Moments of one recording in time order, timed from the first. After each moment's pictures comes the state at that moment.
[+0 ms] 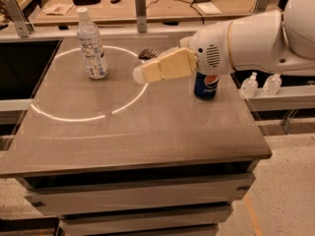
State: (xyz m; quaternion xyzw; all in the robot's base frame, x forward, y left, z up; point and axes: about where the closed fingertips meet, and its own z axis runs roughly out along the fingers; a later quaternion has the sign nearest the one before) arm 0.520 -0.013 0.988 -0.38 0.75 0.31 0.45
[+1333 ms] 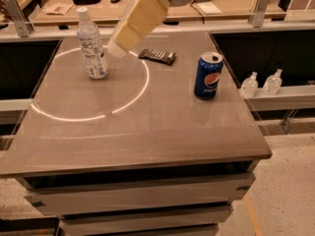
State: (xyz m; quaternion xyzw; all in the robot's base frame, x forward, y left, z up) arm 0.516 0.044 1.073 -0.61 0.67 0.19 0.38
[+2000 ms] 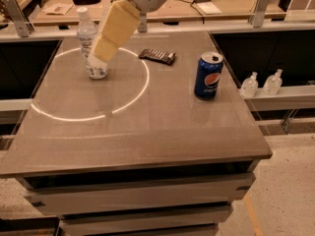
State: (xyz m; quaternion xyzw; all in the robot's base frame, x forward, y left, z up) arm 0.517 0.085 1.058 -0.65 0.65 0.14 0.36
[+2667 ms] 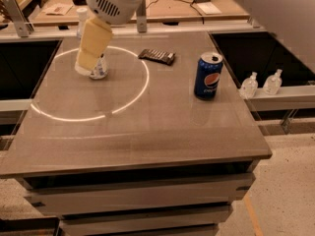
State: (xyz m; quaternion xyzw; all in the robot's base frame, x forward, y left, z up) arm 0.553 0.110 1.026 -0.62 0.71 0.03 0.34
